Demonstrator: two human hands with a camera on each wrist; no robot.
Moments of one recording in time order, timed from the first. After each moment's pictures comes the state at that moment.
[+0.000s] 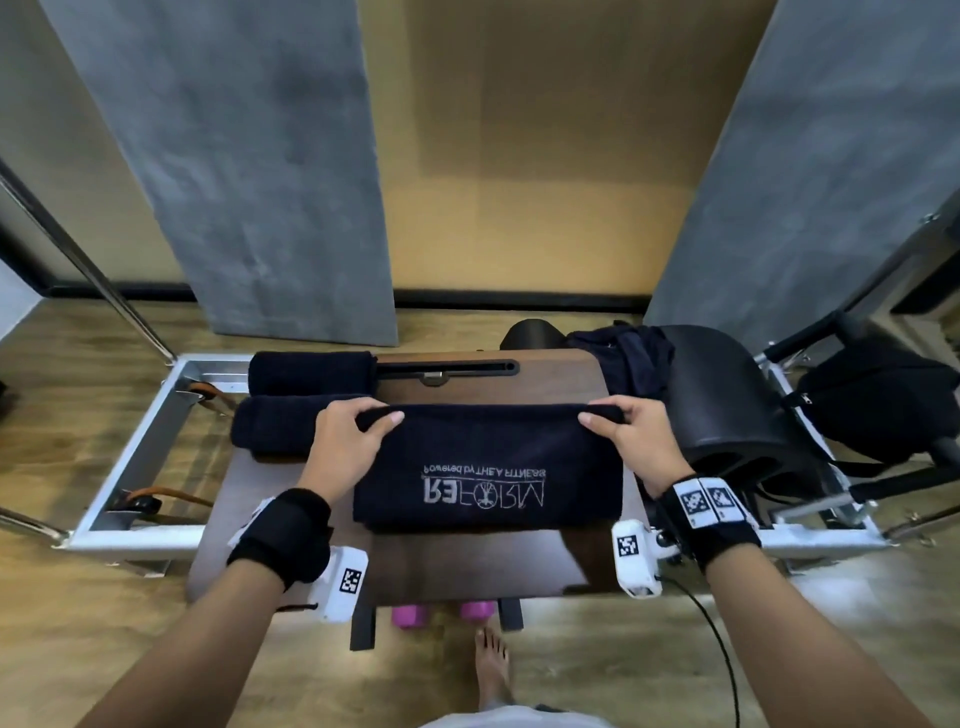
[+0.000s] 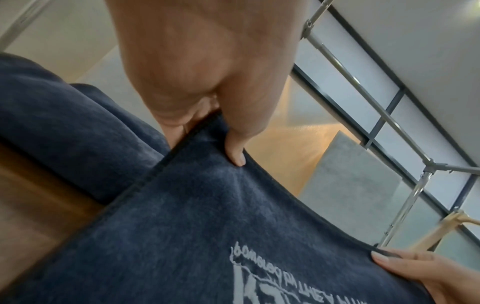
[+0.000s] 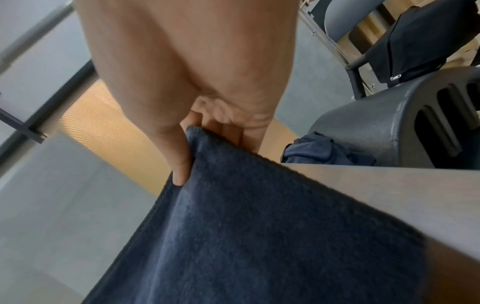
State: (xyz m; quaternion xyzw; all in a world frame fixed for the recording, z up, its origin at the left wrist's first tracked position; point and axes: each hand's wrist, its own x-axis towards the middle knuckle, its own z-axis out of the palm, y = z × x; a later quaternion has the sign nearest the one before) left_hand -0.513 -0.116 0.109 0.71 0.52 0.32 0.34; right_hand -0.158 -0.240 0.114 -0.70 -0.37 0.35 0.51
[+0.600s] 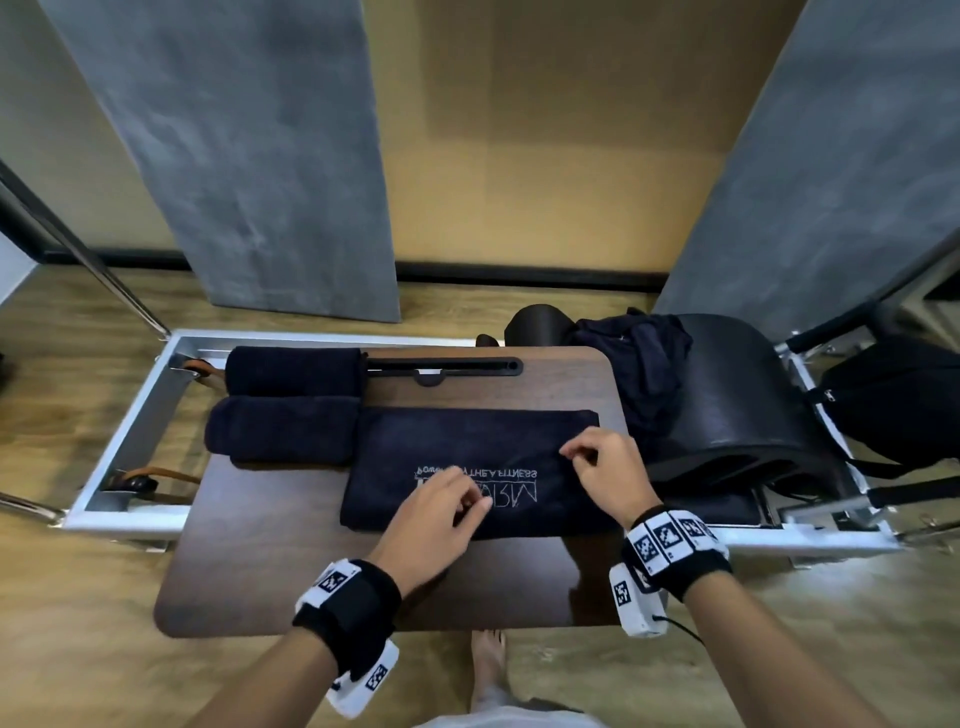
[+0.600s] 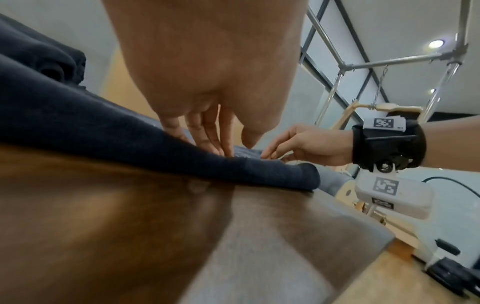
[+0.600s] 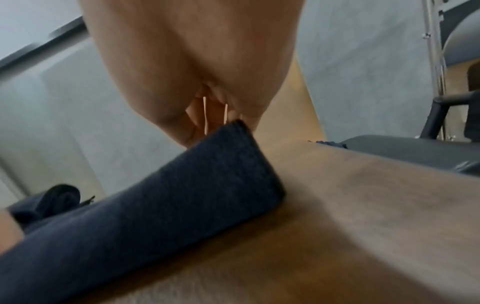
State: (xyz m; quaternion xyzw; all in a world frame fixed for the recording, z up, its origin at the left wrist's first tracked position) left_hand -0.441 -0.181 0.045 0.85 0.40 0.14 0.31; right_hand -0.167 -0.220 0.067 -0.76 -0.55 0.23 0.27
